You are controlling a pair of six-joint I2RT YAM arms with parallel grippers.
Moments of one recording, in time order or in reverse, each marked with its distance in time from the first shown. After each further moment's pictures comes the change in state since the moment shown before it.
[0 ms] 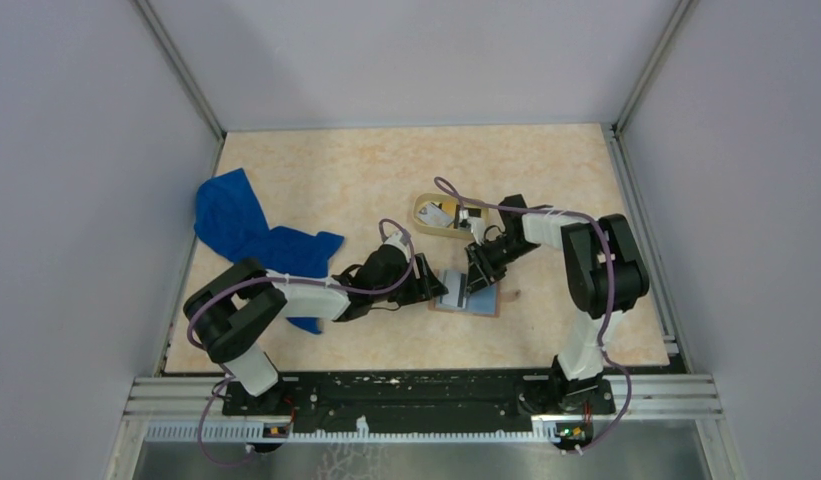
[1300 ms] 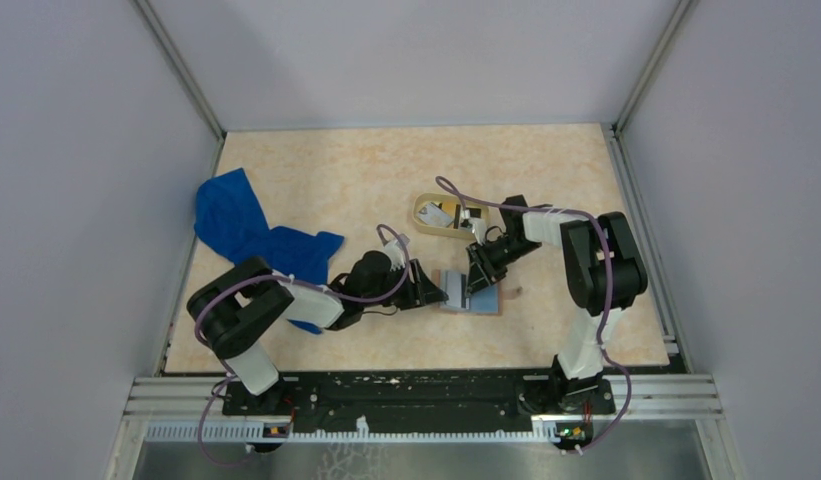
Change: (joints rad) left arm 0.031 0.024 -0.118 0.291 0.200 -0.030; right arm -0.007 0.023 0.012 -0.029 -0.028 -0.014
